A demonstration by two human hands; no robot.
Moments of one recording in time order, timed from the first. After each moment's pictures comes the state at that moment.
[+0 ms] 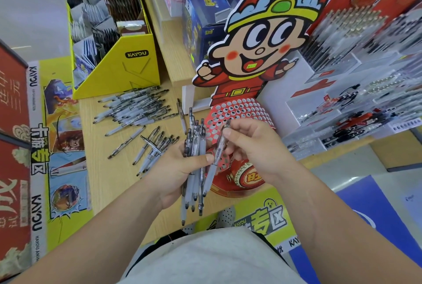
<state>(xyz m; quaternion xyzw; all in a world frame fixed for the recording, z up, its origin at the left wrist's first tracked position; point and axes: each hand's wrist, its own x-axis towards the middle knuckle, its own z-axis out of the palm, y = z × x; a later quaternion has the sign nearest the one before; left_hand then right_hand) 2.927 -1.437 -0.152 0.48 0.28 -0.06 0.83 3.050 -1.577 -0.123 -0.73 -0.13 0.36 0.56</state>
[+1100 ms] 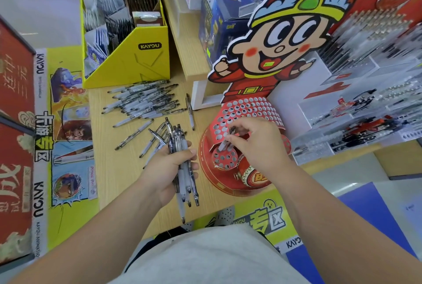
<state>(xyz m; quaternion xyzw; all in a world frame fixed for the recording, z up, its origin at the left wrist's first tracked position) 2.908 -1.417 -0.193 0.35 0.42 0.00 0.84 3.058 -1.567 -0.157 -0.89 -0.33 0.10 0.31</state>
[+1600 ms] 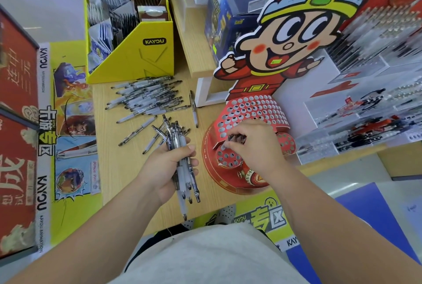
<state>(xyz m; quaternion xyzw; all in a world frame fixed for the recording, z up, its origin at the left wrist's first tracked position) 2.903 -1.413 -0.187 0.33 0.43 0.03 0.84 3.060 -1.562 -0.186 -0.89 -0.37 0.11 0.23</state>
